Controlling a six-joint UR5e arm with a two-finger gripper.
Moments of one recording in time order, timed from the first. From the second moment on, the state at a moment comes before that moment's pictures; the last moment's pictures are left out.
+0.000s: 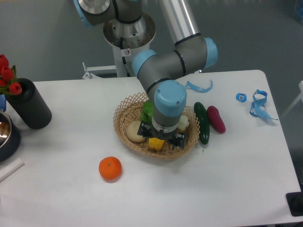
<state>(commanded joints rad) 2.42 -1.99 -1.71 -1.07 1.56 0.70</state>
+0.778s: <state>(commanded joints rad) 2.41 -2.03 -1.71 -1.06 1.57 0.65</state>
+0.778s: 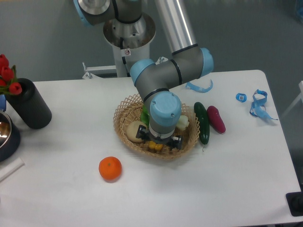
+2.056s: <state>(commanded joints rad) 2.45 -1.97 -1.68 -1.07 1.56 0.65</state>
